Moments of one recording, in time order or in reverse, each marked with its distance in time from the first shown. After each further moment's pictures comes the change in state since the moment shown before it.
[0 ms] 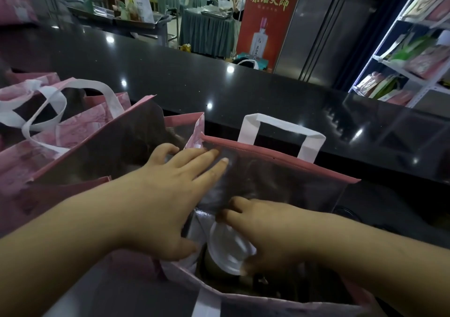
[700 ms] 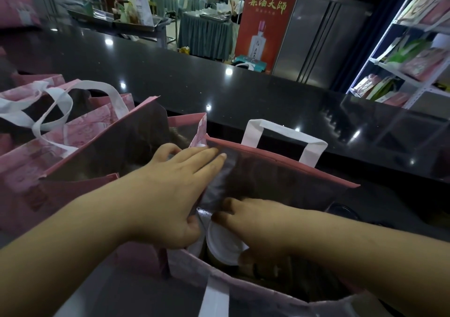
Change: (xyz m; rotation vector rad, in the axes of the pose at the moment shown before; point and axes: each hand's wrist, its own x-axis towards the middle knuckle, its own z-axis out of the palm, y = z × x) left_hand -0.004 0.000 -0.001 -0.126 0.087 -0.037; right_hand 0.016 -0.007 0.009 -0.124 -0.053 -0.012
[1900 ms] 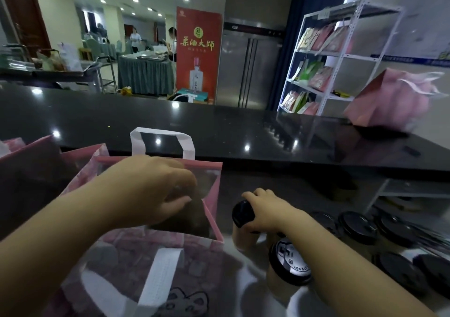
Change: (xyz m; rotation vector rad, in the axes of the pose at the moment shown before) left_hand 0.077 0.105 -0.043 -0.012 0.188 0.257; right_hand -0.140 0.122 0.109 0.389 0.138 0.815
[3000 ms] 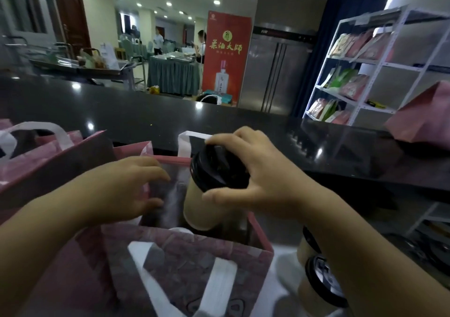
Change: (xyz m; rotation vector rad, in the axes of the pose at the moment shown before) left_hand -0.070 -0.076 0.009 -0.073 -0.093 -0.340; right_hand -0.070 -0.136 -0.123 0.306 0.434 -0.584
